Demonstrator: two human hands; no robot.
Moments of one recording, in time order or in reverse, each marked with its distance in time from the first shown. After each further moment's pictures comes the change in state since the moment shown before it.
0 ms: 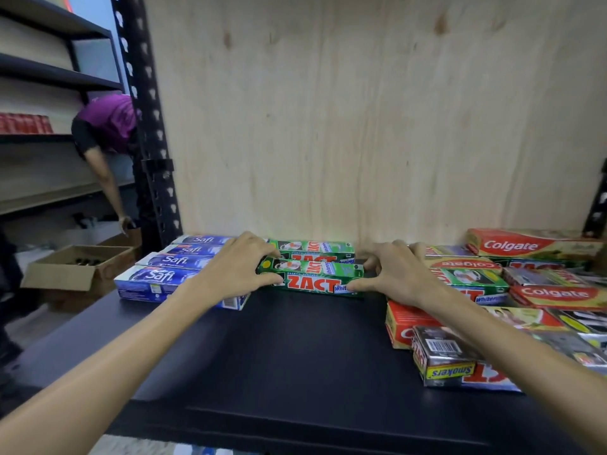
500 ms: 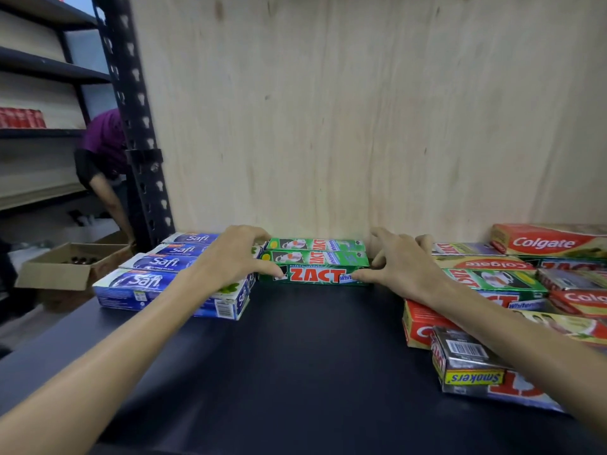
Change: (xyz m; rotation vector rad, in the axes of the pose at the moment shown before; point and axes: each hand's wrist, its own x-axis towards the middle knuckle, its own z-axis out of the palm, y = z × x) left_hand 0.029 -0.018 0.007 -0.276 0.008 -0.218; right_hand 0.031 0.007 0.025 -0.003 0.052 0.022
